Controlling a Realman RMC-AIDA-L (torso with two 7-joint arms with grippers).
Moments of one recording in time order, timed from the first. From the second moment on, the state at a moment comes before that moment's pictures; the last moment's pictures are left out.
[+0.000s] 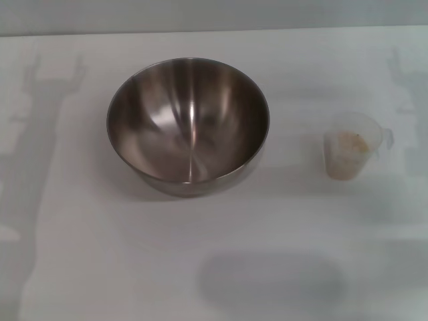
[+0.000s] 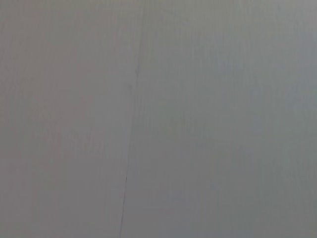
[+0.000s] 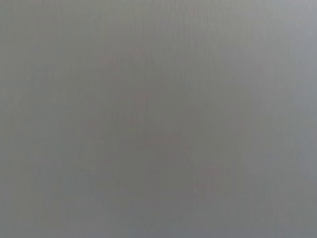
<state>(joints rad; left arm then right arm) -0.50 -2.07 -1.40 -0.33 2.65 1.33 -0.12 0.61 2.07 0.82 0.12 -1.92 -1.53 -0.04</state>
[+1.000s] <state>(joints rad) -0.51 -2.07 -1.40 -0.36 2.65 1.27 -0.13 0.61 2.06 0.82 0.12 -1.92 -1.53 -0.04</state>
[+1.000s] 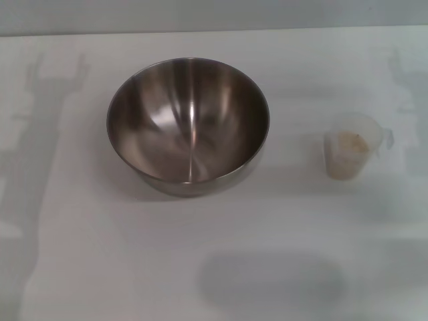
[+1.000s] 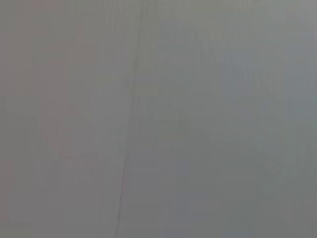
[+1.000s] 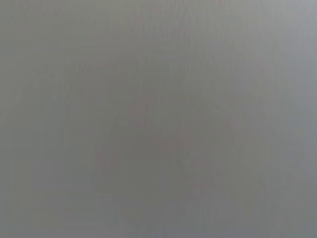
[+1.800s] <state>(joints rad) -0.36 -2.05 -1.58 -1.13 2.66 0.25 -0.12 0.61 2.06 0.83 0.11 -1.92 -1.53 -0.04</state>
